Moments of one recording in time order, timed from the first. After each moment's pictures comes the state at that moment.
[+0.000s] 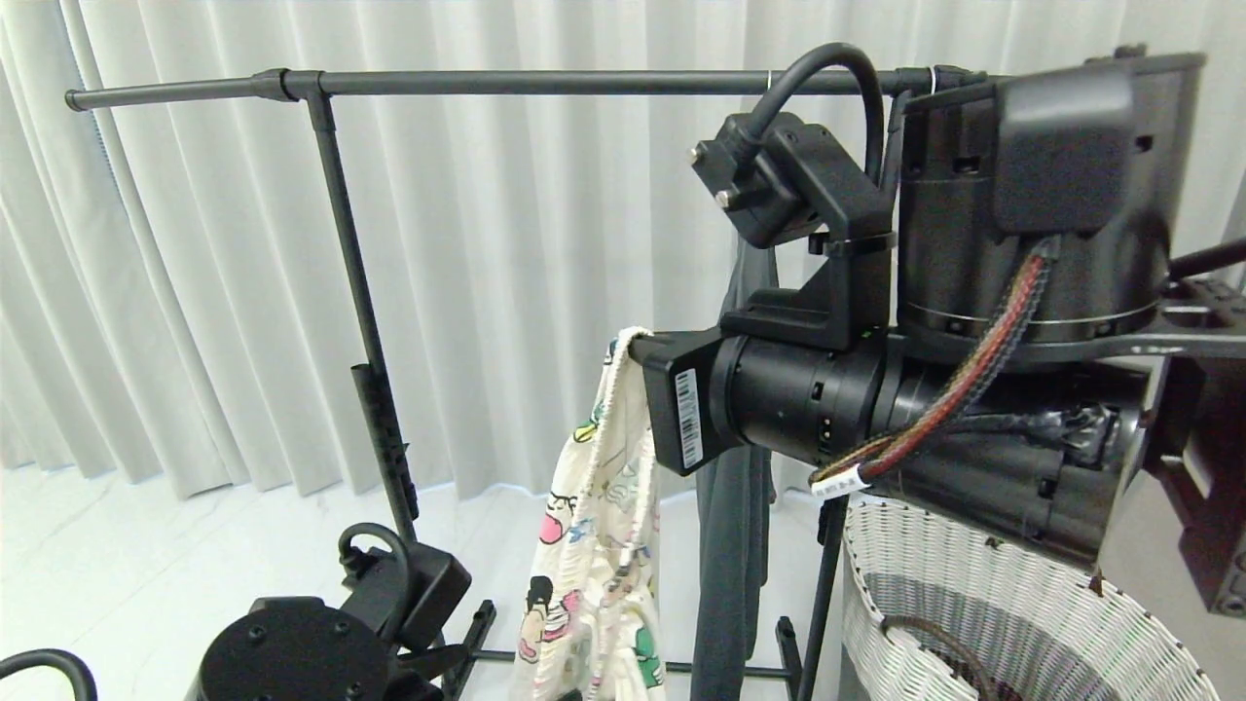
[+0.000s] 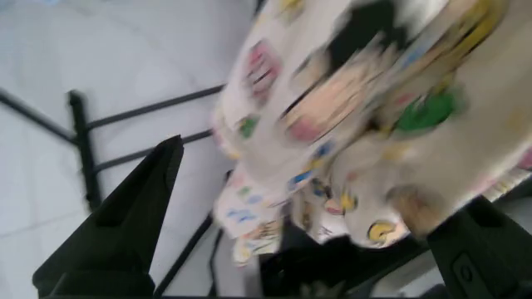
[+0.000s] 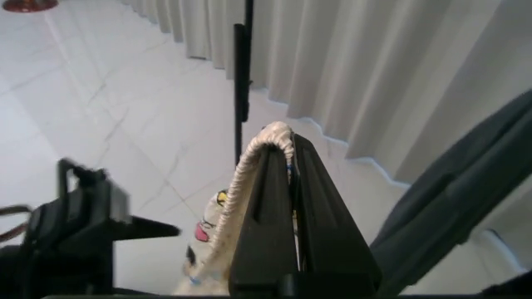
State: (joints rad) left arm -0.89 1.41 -0.33 -0.36 0.24 -0.38; right arm 1.12 1.69 -1.31 -0.19 -0.30 0.14
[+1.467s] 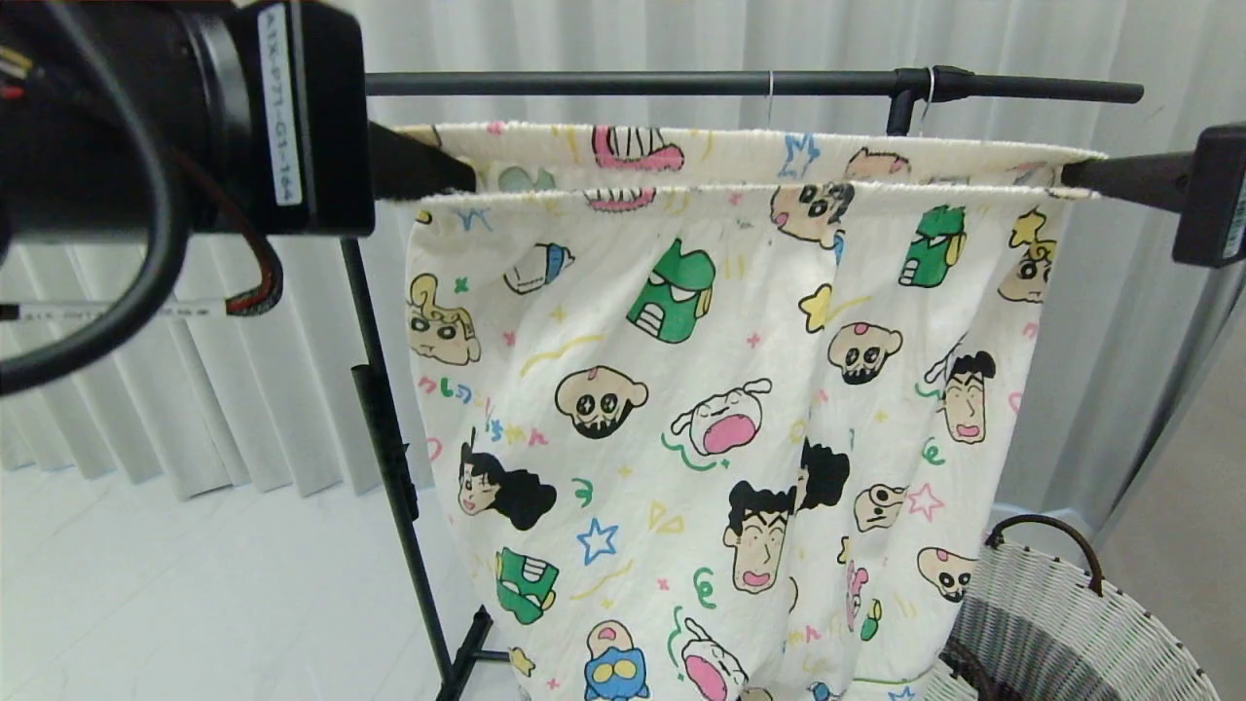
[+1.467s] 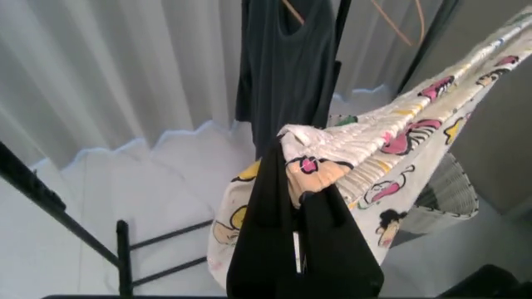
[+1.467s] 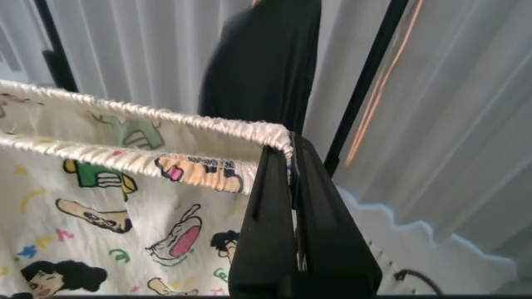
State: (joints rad) left arm -0.85 1.42 -1.69 0.61 0.33 -0.19; right arm 0.65 1.28 -1.37 0.21 -0.23 -0.01
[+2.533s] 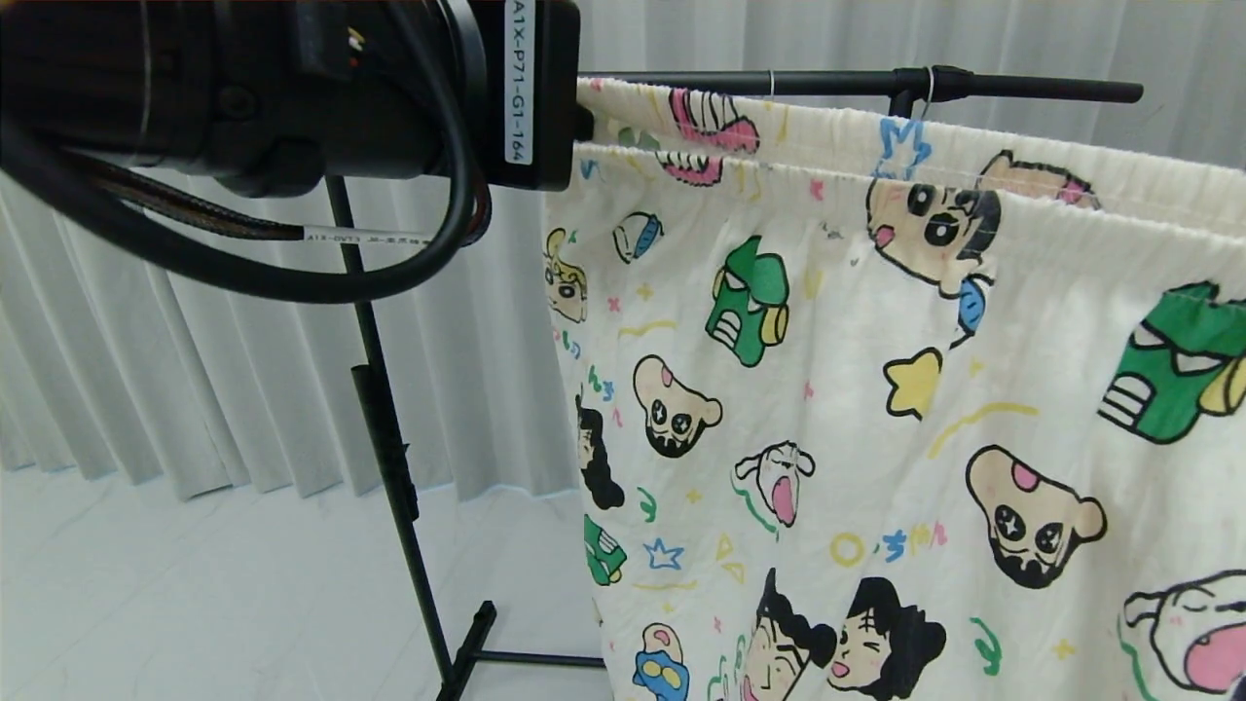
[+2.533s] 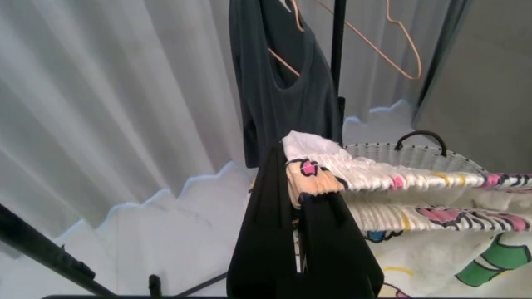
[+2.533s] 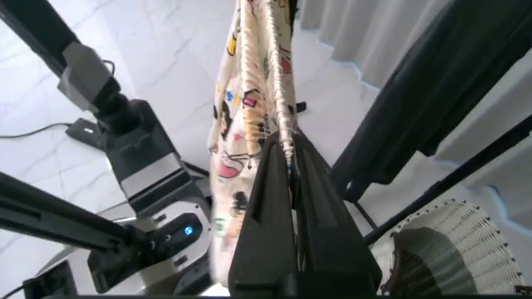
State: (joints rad) left arm -0.85 1.57 -1.76 0.43 0.34 -0.01; right arm 0.74 1.10 -1.70 0.97 0.32 -0.01
